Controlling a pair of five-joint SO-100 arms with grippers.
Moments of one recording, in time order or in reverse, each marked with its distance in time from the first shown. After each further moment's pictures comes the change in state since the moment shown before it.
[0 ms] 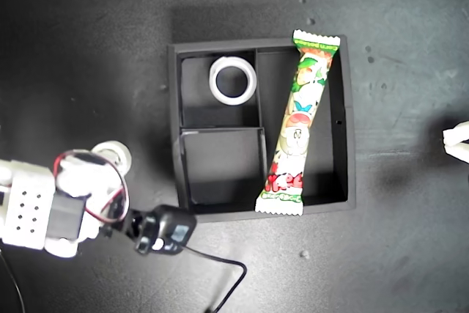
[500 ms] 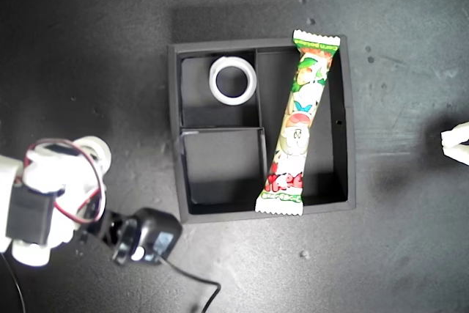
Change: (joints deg) arm 0 -4.7 13.8 -13.5 24.0 7.6; arm 1 0.0 0.0 0.4 -1.5 0.0
